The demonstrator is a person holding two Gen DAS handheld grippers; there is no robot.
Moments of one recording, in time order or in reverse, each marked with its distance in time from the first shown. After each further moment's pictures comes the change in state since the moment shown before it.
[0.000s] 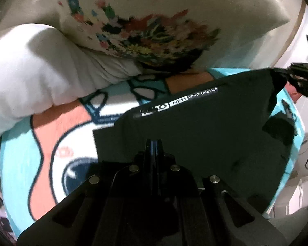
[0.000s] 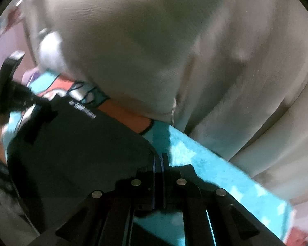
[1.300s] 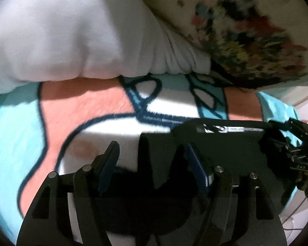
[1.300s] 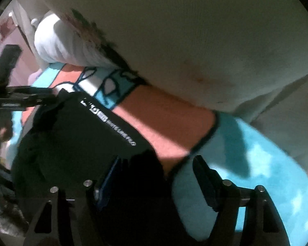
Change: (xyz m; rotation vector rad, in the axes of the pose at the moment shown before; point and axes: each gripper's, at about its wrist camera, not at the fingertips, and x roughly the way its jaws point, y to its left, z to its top) left arm 0.072 0.078 0.021 -0.269 0.114 0.043; right arm 0.142 0.057 0.036 0.197 0.143 0.234
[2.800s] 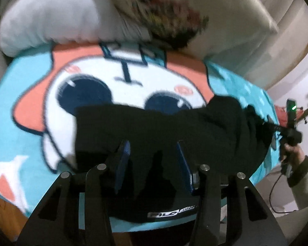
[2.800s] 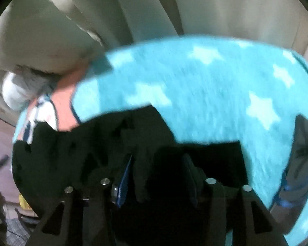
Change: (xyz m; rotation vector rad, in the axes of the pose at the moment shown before) left arm -0.088 -0.052 -0.147 -0.023 -0.048 -0.091; right arm -0.107 -0.108 -0.178 0.526 -0.037 -0.084
